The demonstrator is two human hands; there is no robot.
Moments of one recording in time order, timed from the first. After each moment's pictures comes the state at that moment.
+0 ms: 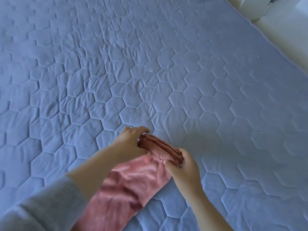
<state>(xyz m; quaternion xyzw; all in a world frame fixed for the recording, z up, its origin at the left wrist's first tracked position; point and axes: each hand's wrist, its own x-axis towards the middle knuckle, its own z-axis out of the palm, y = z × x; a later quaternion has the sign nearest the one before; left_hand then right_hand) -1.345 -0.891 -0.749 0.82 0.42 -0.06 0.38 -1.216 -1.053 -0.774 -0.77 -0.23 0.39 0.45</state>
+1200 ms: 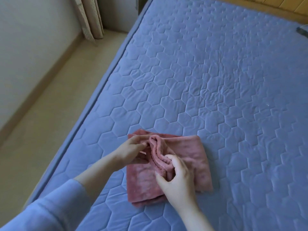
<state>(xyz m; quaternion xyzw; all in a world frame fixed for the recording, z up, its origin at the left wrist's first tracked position) -1.840 -1.070 -0.668 0.29 0.57 0.26 0.73 -1.656 -1.135 -0.666 -0.63 -0.65 0.33 0.27</state>
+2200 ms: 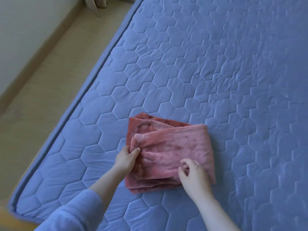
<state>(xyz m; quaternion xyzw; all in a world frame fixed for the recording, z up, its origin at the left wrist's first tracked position) -1.824 -1.125 -0.779 0.25 0.79 0.20 0.53 -1.599 -1.129 -0.736 -0.70 -0.64 0.30 0.02</state>
